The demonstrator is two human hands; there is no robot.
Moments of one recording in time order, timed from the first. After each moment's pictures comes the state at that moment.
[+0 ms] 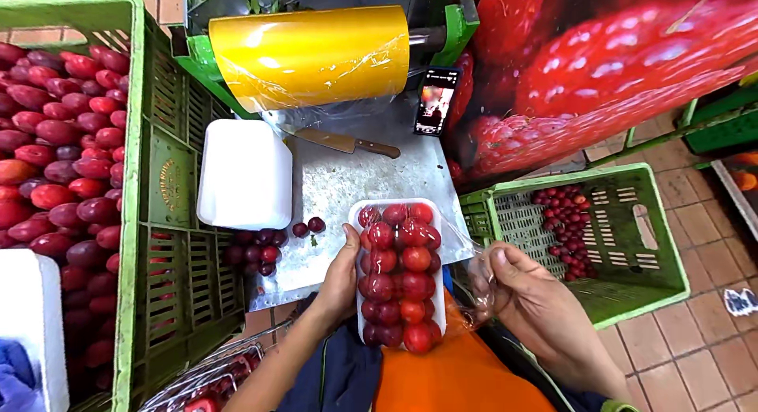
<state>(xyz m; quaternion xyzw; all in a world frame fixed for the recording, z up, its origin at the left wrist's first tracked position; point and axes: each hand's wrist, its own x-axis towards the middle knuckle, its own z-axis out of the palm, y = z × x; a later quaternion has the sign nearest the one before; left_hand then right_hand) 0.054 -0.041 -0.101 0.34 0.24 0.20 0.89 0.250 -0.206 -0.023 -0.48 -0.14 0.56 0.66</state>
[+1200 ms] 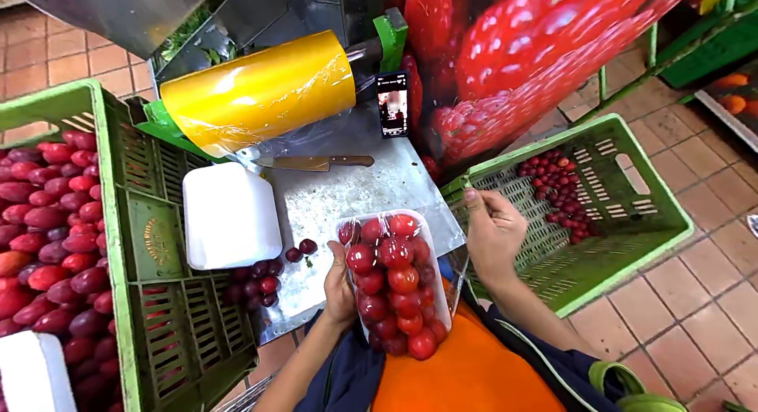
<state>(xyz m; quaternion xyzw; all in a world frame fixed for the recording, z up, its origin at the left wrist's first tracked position) 0.070 -0.051 -0.113 0.29 0.07 0.26 0.92 0.275 -0.174 -0.092 -0.74 -0.28 -0.02 0.61</state>
